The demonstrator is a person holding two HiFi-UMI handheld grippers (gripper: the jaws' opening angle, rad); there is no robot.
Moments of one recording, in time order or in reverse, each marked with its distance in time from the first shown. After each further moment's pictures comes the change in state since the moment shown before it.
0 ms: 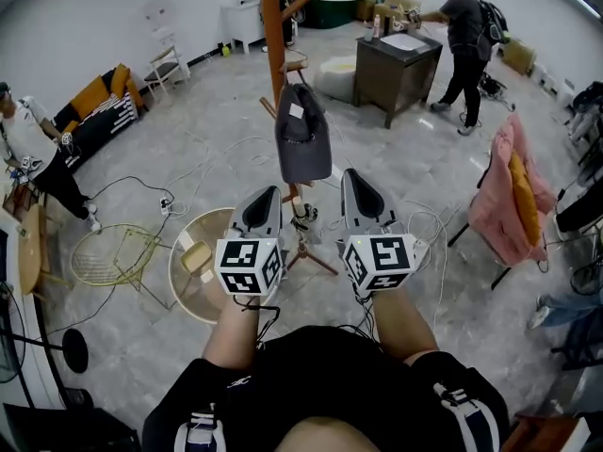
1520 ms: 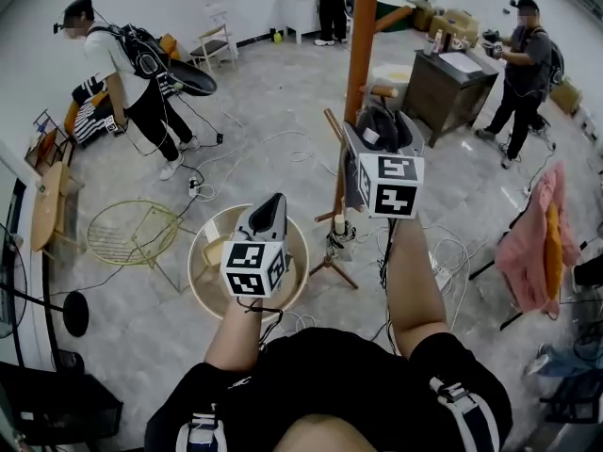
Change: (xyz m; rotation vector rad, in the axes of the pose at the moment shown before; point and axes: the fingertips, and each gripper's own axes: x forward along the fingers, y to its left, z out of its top) left arm 0.032 0.138 -0.009 -0.040 0.070 0.176; right arm 0.245 0.006 0.004 -0.176 0.195 0.028
